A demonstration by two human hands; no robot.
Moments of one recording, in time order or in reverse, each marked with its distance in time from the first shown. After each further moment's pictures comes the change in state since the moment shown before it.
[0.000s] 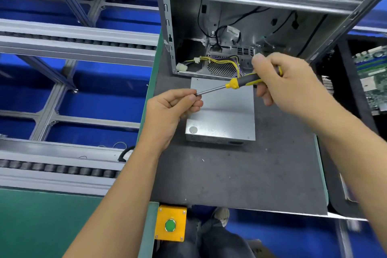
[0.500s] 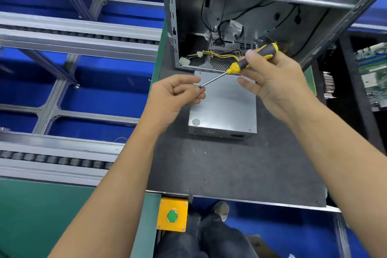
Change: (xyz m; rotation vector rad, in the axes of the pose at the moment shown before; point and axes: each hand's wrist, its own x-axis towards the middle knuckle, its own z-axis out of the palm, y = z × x) left_hand 0.004 0.016 -0.004 0.172 -0.093 0.021; right_hand 0.005 0.006 0.029 0.822 -0.007 0.219
